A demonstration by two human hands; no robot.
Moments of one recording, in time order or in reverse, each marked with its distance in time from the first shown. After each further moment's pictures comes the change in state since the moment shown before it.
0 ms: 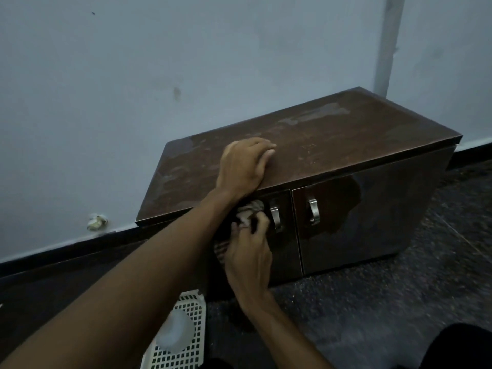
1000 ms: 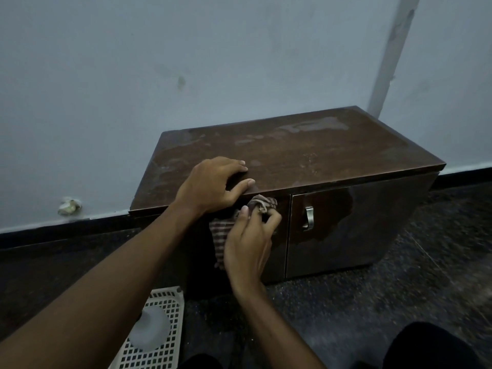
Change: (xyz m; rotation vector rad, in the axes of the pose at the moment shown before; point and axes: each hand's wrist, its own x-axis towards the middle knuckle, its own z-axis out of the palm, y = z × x) left_hand -0.052 -0.041 -0.039 -0.007 -0.117 0.017; right_hand 0.021 -0.015 -0.007 0.100 -0.055 0.295
